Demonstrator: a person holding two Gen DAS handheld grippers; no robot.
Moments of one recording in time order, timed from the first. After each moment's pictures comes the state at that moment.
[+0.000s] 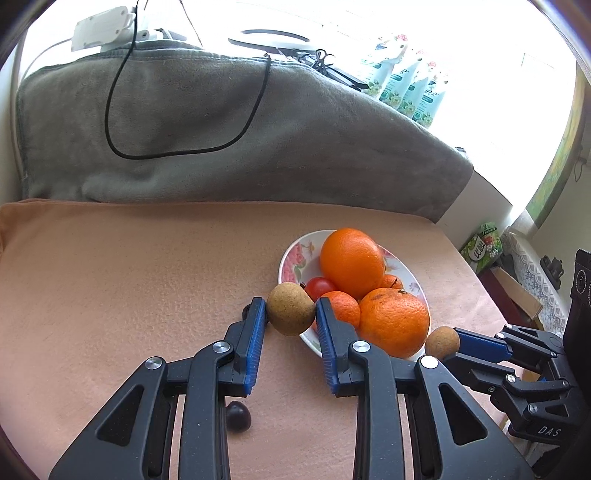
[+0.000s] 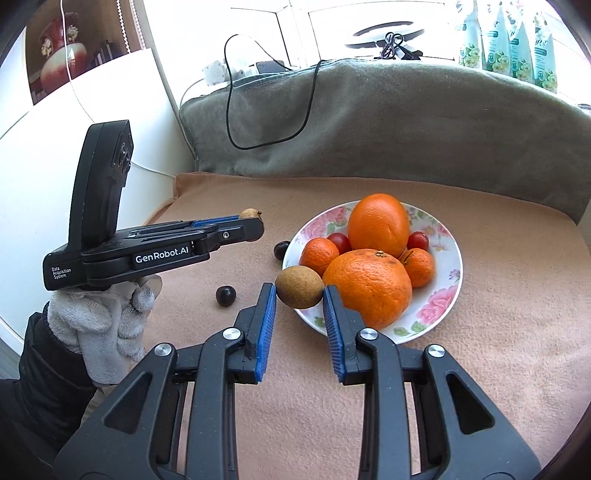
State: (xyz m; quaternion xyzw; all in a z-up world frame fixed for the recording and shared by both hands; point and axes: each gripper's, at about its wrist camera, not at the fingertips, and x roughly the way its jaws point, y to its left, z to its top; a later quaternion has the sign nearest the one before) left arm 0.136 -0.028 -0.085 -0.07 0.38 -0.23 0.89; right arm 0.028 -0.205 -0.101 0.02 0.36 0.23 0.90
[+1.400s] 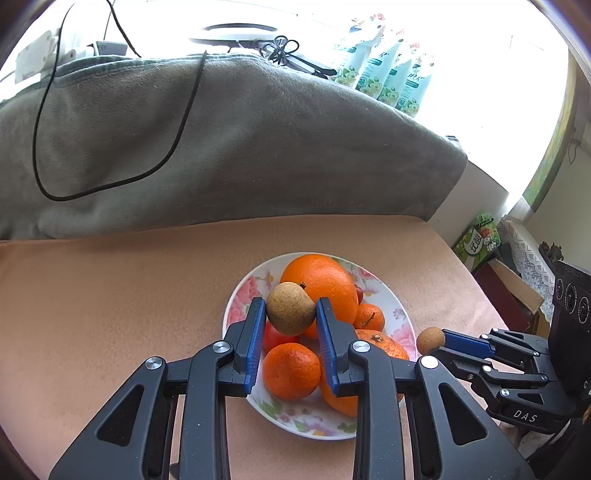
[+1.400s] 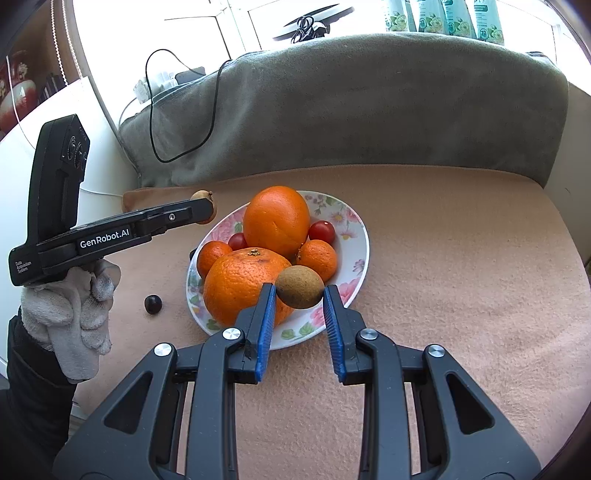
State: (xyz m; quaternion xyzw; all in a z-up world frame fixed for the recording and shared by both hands) left arm 0.166 -0.078 -0.080 -0.04 0.39 -0.26 0.89; right arm 0.064 -0.268 -0.121 0.06 0.38 0.17 0.91
